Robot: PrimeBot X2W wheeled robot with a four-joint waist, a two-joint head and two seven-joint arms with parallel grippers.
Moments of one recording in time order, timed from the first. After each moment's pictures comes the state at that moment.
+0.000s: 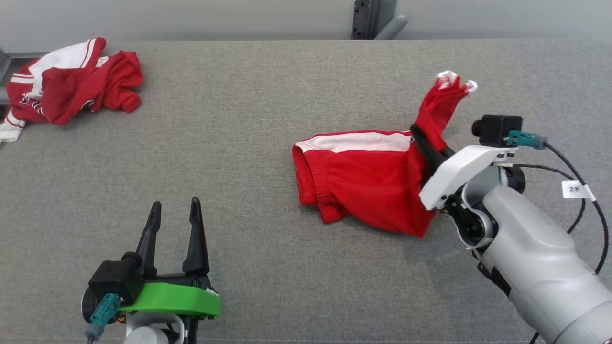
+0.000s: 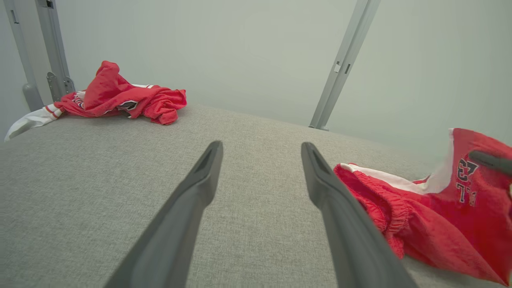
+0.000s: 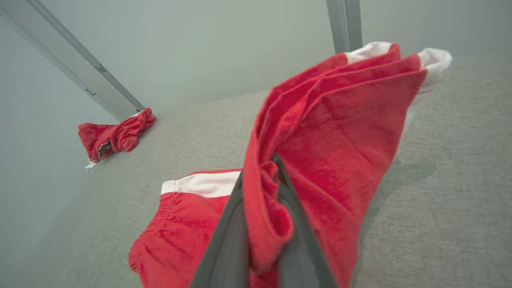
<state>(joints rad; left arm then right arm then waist) -0.07 0.05 -0.14 0.13 -0.34 -0.03 -0.26 -0.71 -0.27 0.61 0.72 0.95 0.13 -0.14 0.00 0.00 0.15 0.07</state>
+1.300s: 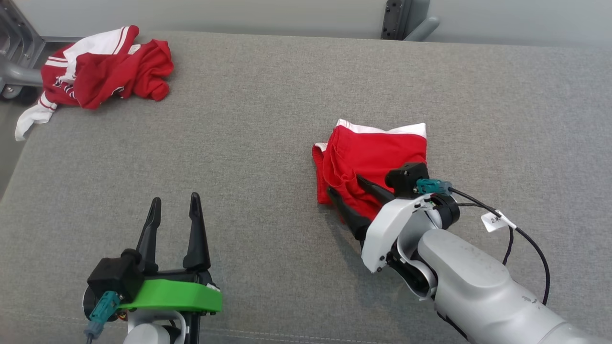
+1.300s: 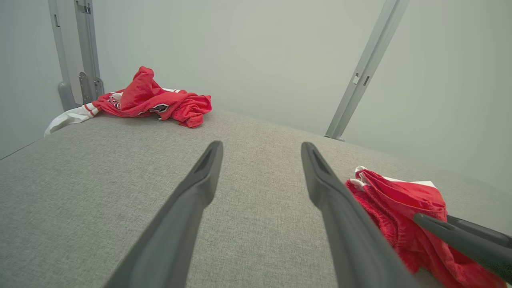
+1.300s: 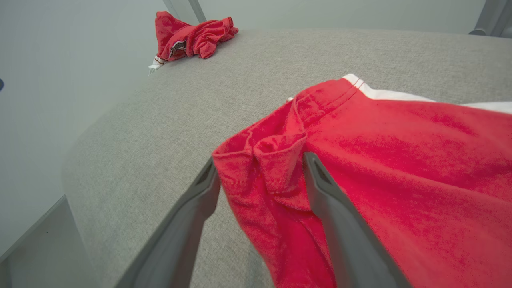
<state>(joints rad) -0.08 0.05 -0.16 0.11 -0.38 0.00 -0.26 -0.67 -0.15 0.84 0.71 0.79 0.13 -0.14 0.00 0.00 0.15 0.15</state>
